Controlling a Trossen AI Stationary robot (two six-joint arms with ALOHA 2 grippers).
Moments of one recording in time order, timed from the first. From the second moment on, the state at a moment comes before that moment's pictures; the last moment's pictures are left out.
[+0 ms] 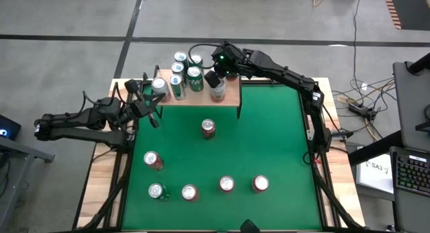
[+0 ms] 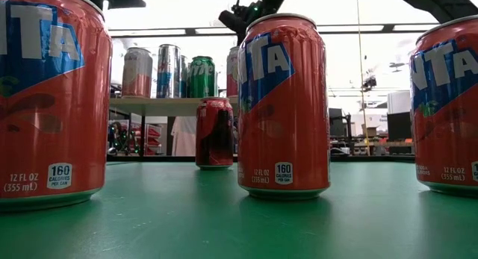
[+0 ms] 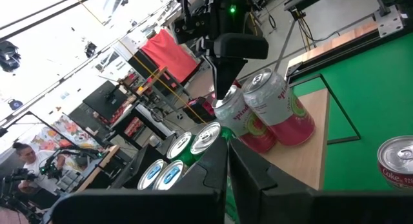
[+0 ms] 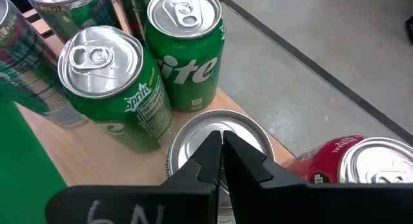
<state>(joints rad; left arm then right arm) 0.03 0.57 0.69 -0.16 -0.59 0.68 -0.41 2.06 2.26 -0.97 0.23 0.23</state>
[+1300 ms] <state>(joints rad) 0.03 0.57 0.69 -0.16 -0.59 0.68 -0.39 2.05 2.25 -0.98 0.29 0.22</state>
